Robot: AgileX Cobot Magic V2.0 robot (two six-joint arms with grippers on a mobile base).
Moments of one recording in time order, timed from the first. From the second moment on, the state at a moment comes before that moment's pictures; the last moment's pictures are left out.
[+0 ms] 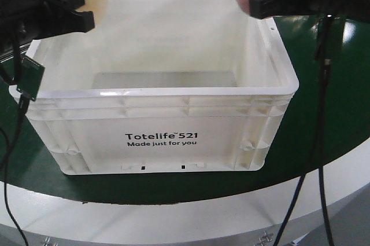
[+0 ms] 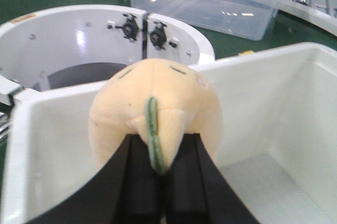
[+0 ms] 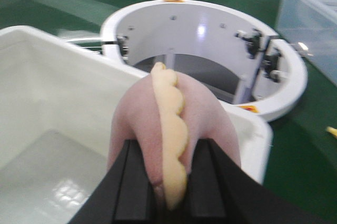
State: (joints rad) left arm -0.36 1.23 -0.96 -0.11 0.10 0.00; right arm 0.40 1.28 -1.16 0.32 0.33 -0.44
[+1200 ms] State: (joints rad) left arm -0.35 1.24 -0.96 -0.08 0.15 0.00; right arm 0.49 1.36 -1.16 0.32 0.27 -0.45
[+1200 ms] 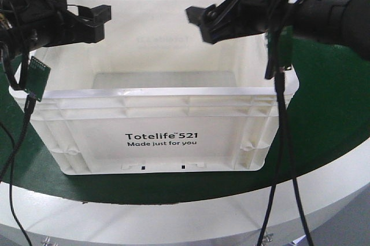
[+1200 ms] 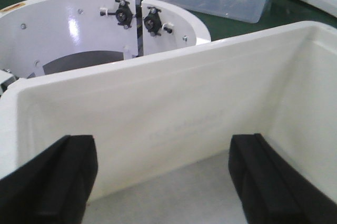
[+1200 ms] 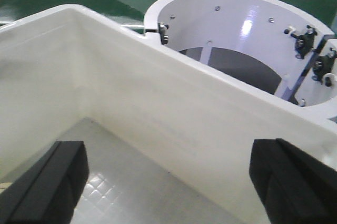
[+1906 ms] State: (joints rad) left arm -0.17 1.13 -0.98 -0.05 0.39 -0.10; right arm 0.24 1.29 -1.25 0.31 0.59 -0.28
